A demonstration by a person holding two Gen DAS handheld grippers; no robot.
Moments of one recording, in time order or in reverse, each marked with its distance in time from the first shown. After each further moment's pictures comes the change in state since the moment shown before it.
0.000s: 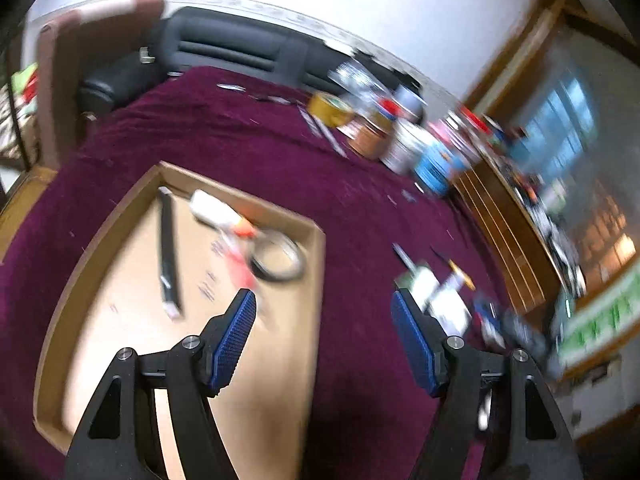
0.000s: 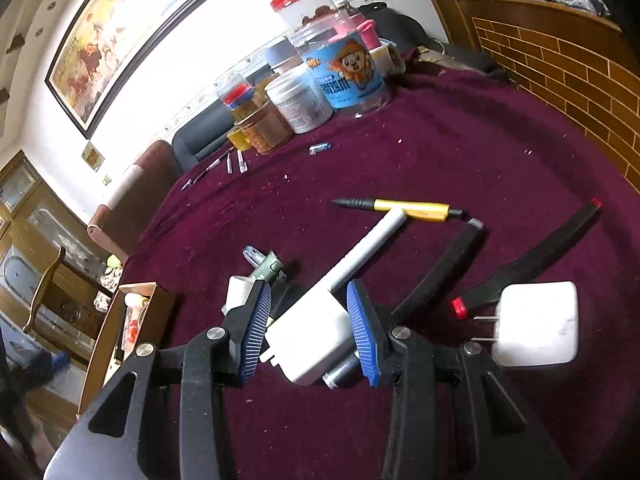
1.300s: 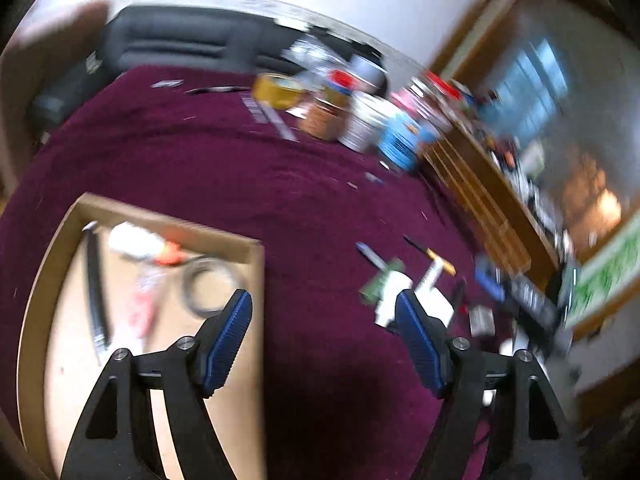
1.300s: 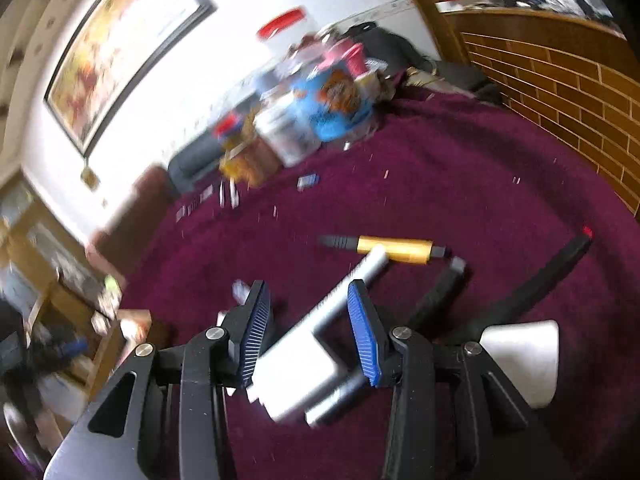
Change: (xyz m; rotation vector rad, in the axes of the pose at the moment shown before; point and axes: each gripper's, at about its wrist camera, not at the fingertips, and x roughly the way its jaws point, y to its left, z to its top) left arm 0.052 -0.066 0.015 0.184 0.114 -0.089; right arm -0.010 -0.028 0.043 0.090 -0.101 -0.013
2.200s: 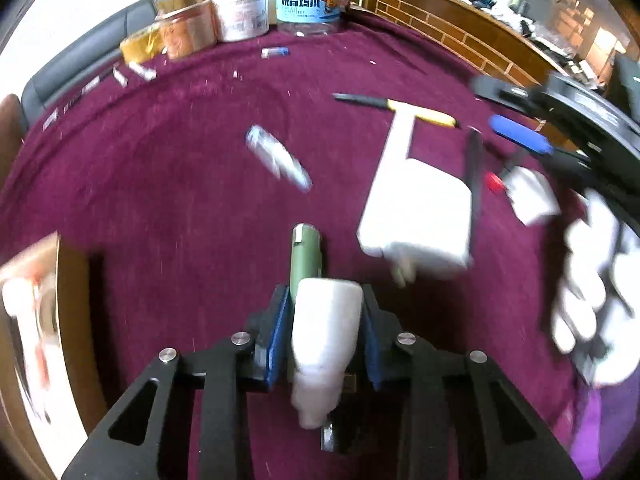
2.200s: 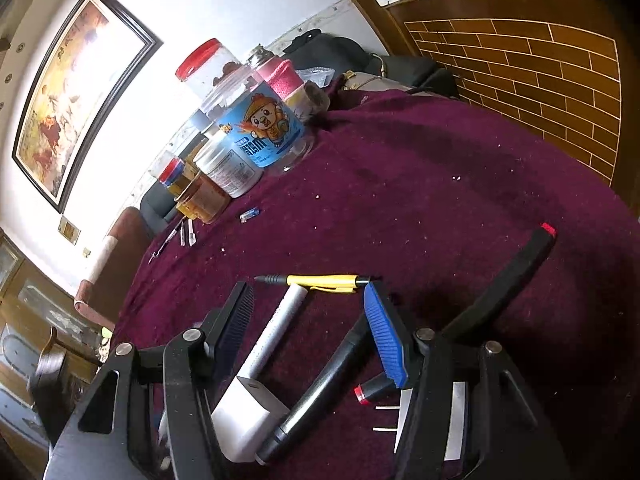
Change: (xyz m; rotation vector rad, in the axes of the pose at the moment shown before) left arm 0.121 -0.101 -0.063 0.376 0.304 0.117; right arm 0.002 -0.040 0.003 0.115 -0.019 -0.081
